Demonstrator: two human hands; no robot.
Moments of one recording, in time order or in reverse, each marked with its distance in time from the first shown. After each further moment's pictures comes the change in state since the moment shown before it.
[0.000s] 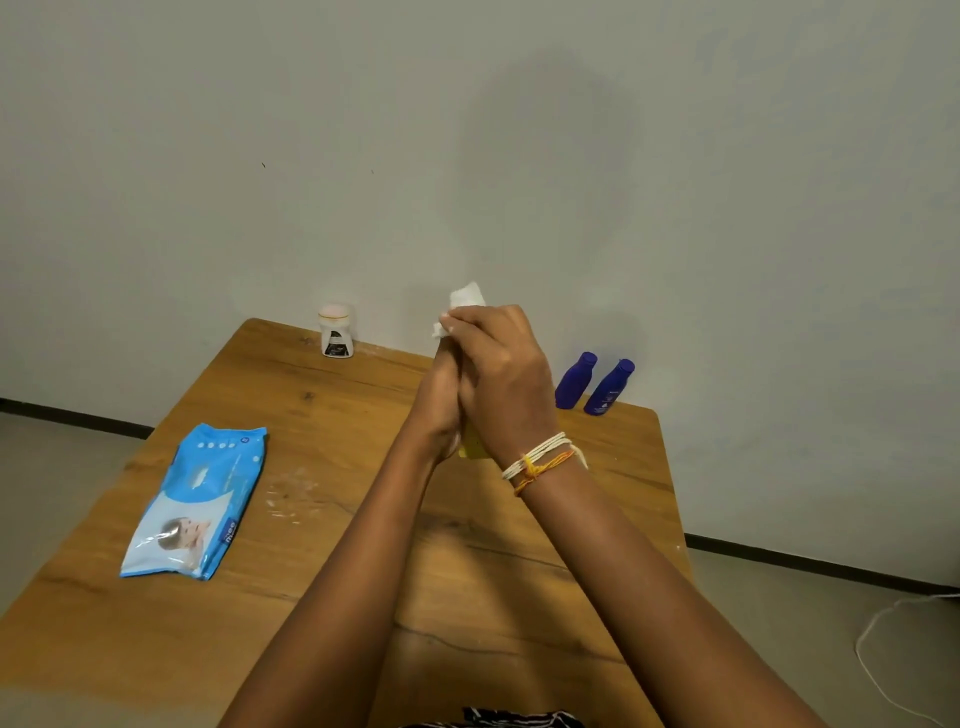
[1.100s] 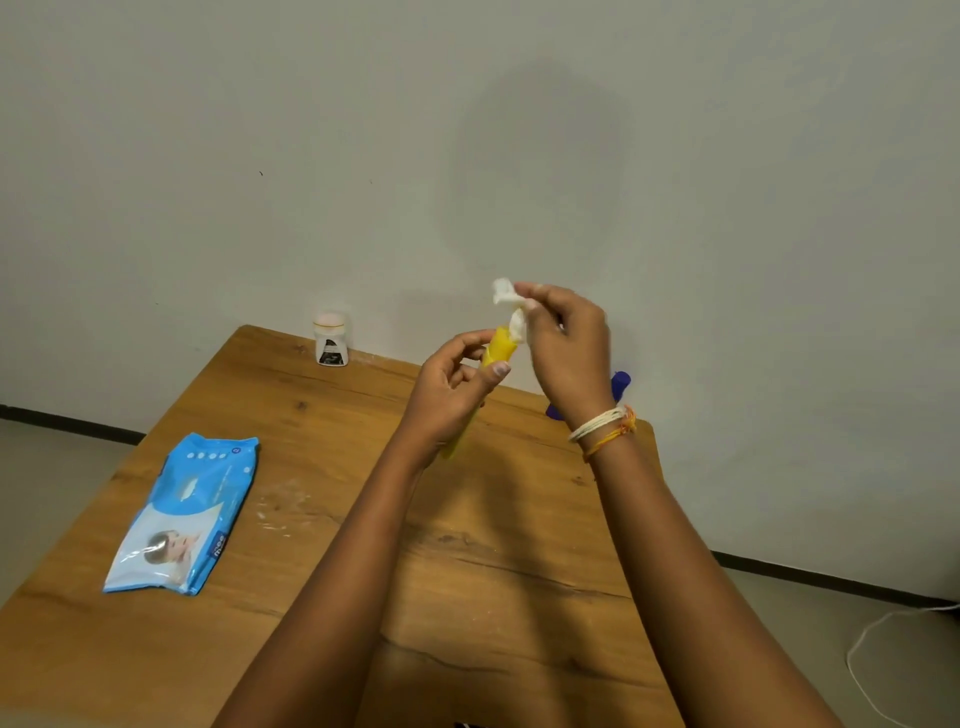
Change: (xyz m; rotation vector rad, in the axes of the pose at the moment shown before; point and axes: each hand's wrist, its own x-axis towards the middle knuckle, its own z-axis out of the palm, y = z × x) left_hand 0.008 0.011 -0.007 0.455 -0.008 0.179; right_hand 0.041 0.041 -0.029 0.407 -0.061 0.584
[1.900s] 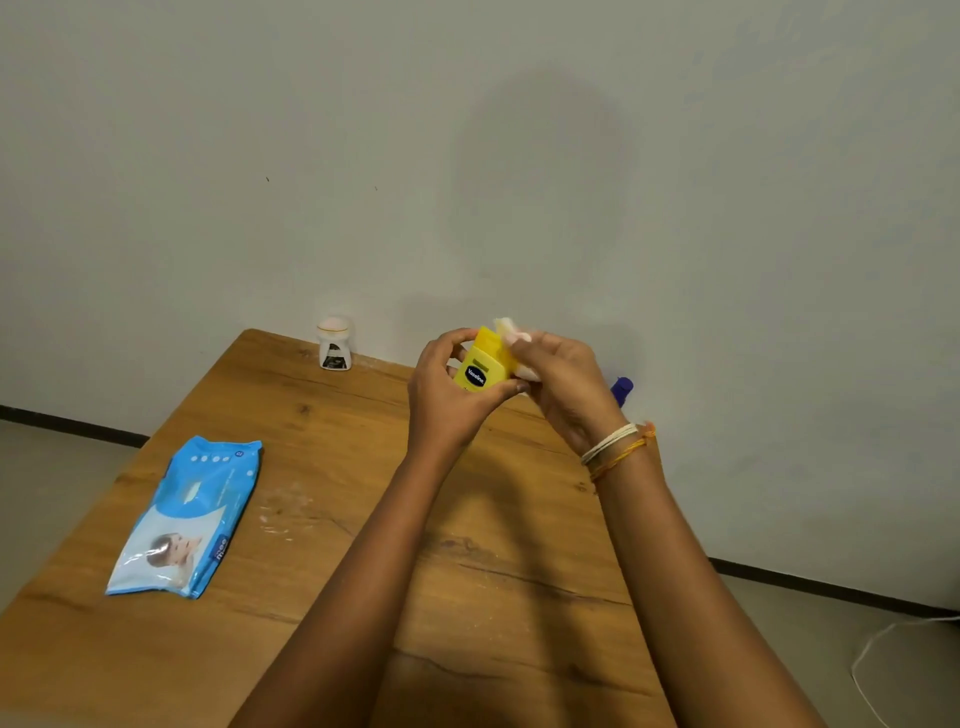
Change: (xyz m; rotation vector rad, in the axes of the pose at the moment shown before) left_hand 0.002 -0.004 0.008 0.251 0.334 0.078; right_hand -0.001 0.030 0.000 0.345 -0.262 0.351
